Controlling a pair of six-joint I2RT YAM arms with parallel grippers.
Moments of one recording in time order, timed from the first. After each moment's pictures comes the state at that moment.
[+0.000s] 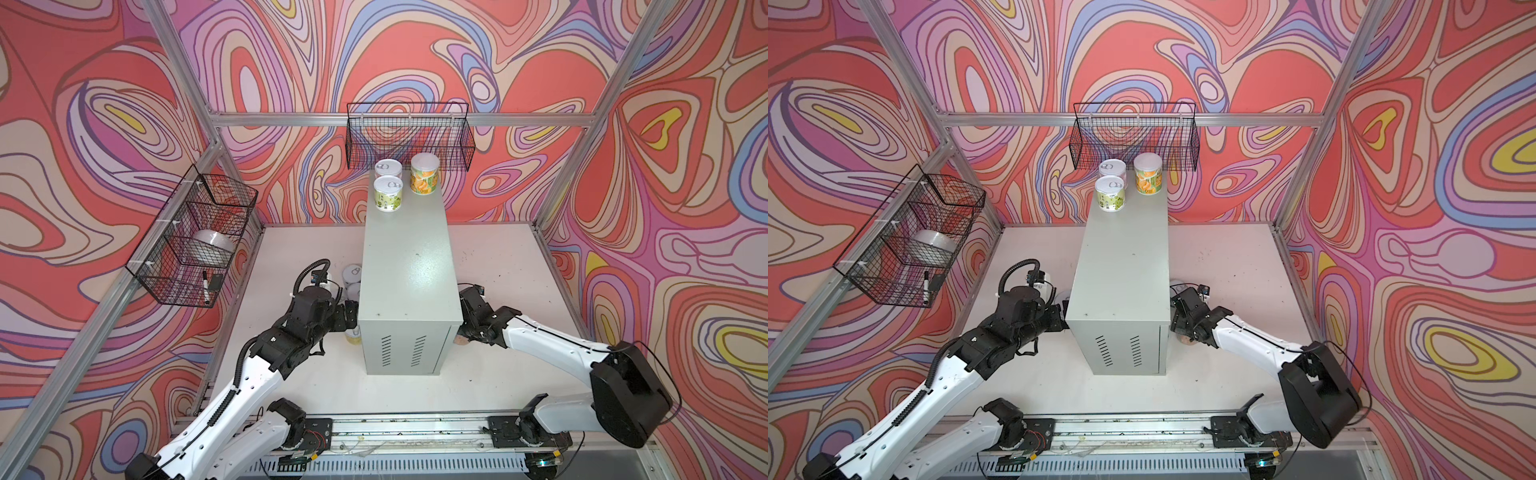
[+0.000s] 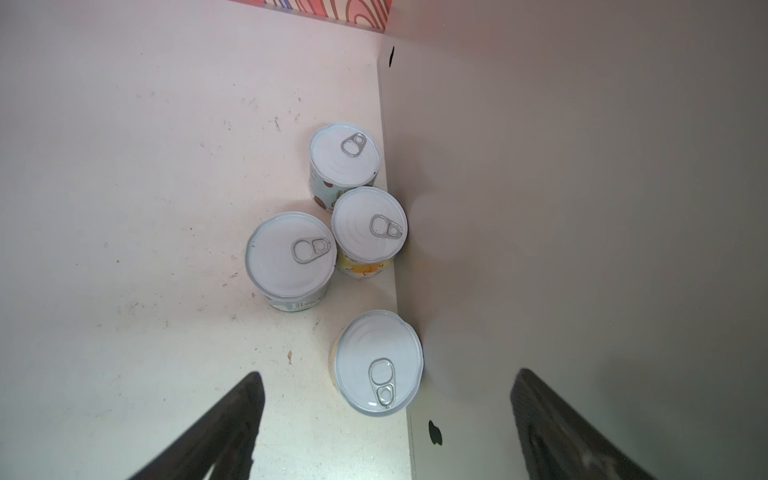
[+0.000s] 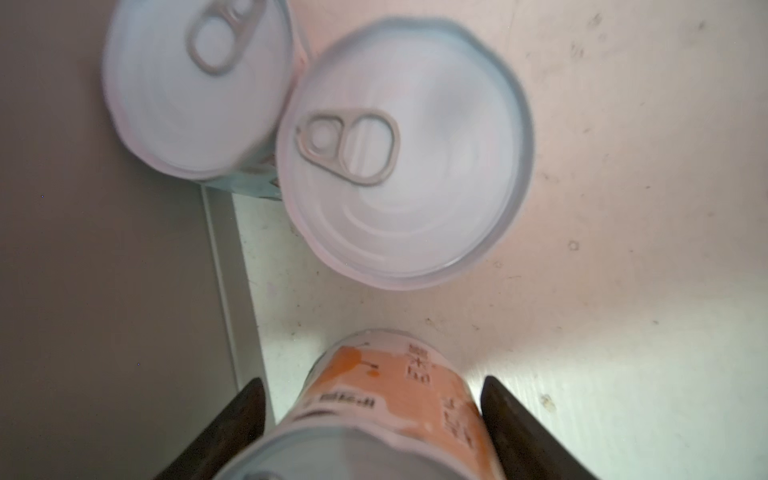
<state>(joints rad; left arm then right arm) -0.49 0.86 0.78 -0.58 -0.16 -0.48 0.58 1.34 0.78 -0.52 0.22 0.81</state>
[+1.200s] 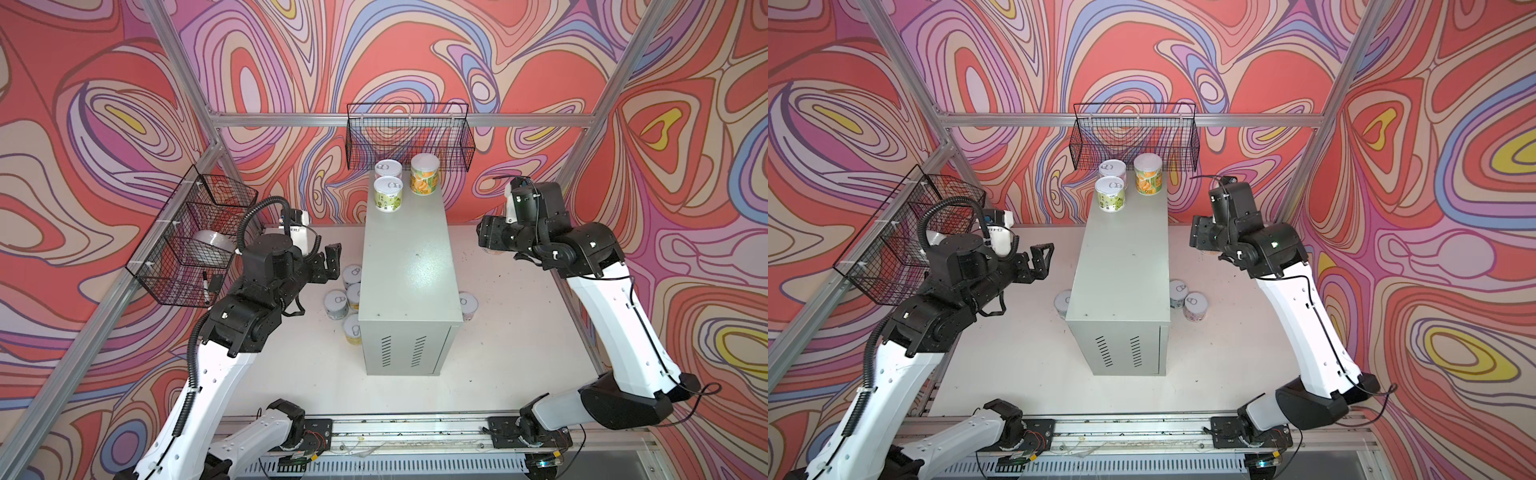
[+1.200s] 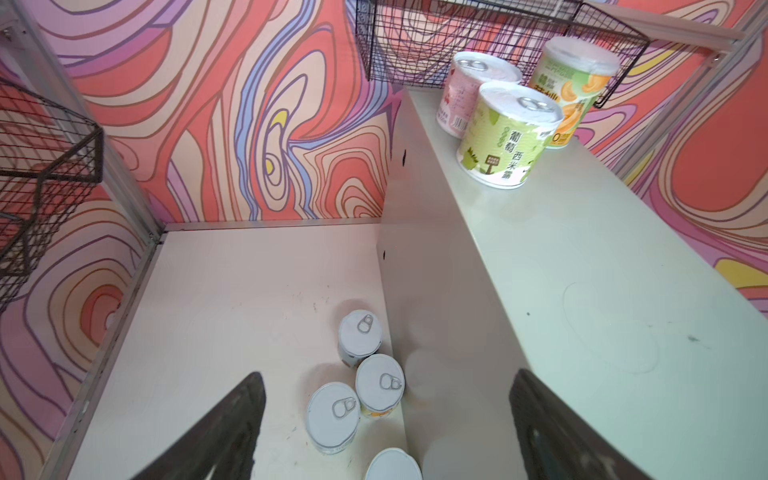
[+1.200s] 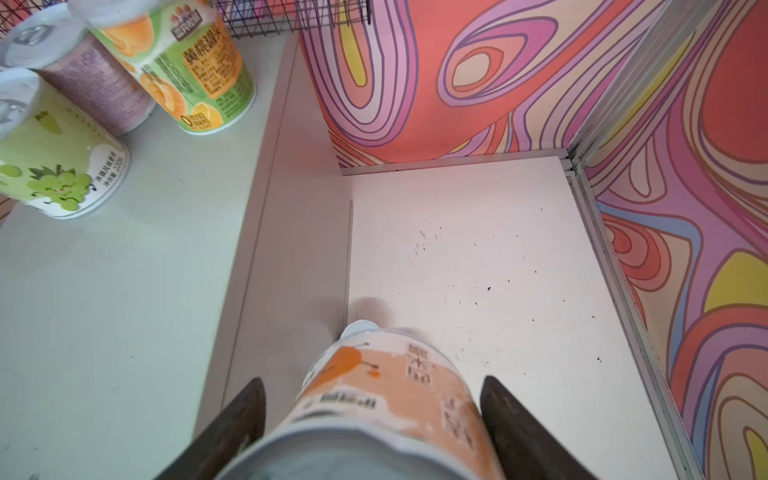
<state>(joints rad) -0.39 1.03 1.44 -0.76 -0.14 -0.23 0.43 1.48 2.05 -1.22 0.26 0.37</state>
